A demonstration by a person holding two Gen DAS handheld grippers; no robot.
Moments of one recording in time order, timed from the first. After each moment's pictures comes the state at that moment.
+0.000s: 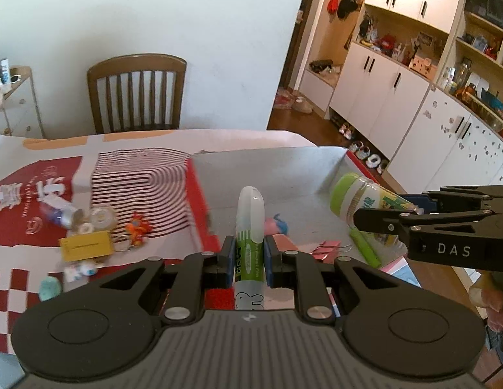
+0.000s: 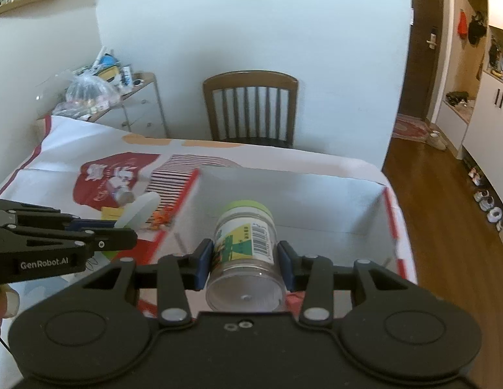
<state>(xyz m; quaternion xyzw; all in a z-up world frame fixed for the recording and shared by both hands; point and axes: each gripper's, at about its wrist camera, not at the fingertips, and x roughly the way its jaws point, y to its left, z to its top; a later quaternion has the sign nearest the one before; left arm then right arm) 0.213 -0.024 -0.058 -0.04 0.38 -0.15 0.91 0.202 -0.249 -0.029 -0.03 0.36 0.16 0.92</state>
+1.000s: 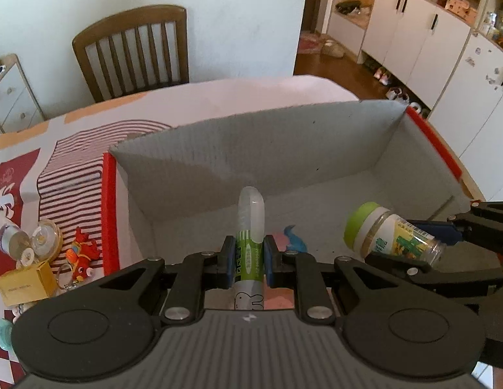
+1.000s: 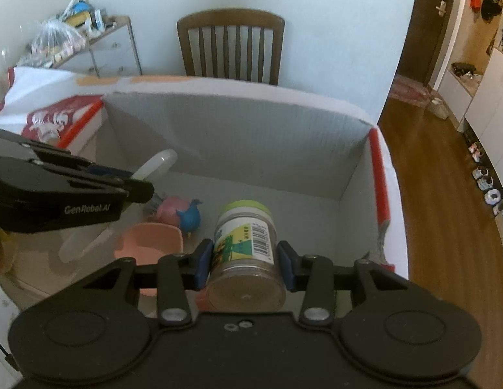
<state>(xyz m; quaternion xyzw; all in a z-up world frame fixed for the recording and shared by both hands) 0.332 -0.108 -0.137 0.03 0.47 -0.09 0.88 0.288 -0.285 -0.113 -0.07 0.45 0.16 0.87</state>
